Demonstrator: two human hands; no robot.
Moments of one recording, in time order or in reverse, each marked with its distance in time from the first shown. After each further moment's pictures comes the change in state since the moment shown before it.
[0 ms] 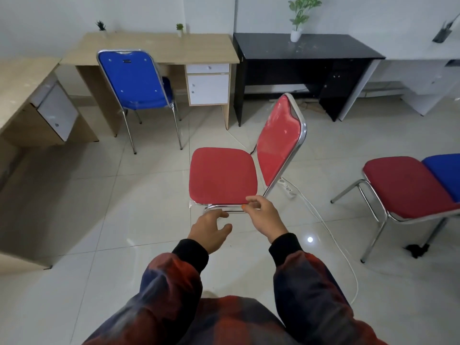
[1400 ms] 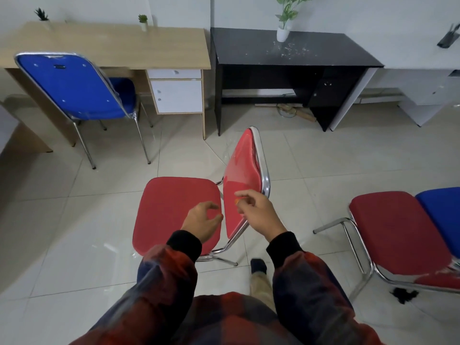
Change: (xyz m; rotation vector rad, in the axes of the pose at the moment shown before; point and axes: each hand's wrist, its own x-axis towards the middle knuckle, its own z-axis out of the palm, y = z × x) left_hand 0.313 0.163 0.054 -0.077 0.042 -0.063; right_hand 0.280 -0.047 -0.190 0.065 -0.054 -0.113
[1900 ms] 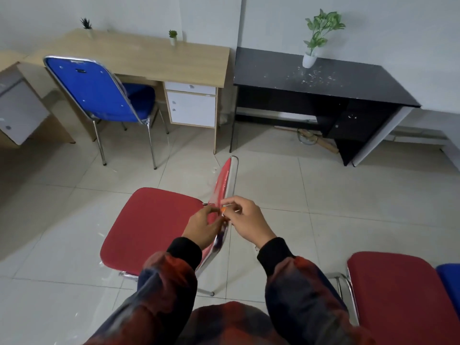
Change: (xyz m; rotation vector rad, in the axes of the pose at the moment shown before) left_hand 0.091 0.111 0.081 -0.180 0.132 -0.104; right_hand 0.112 -0.006 -0.117 -0.149 -0.250 -0.155
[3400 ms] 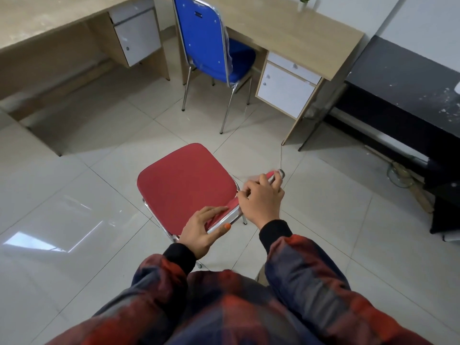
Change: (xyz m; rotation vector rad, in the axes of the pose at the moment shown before) left_hand -0.011 -0.074 0.007 -0.187 0.379 -0.075; right_hand 0.117 -0.012 0.047 -0.845 -0.177 -0.330
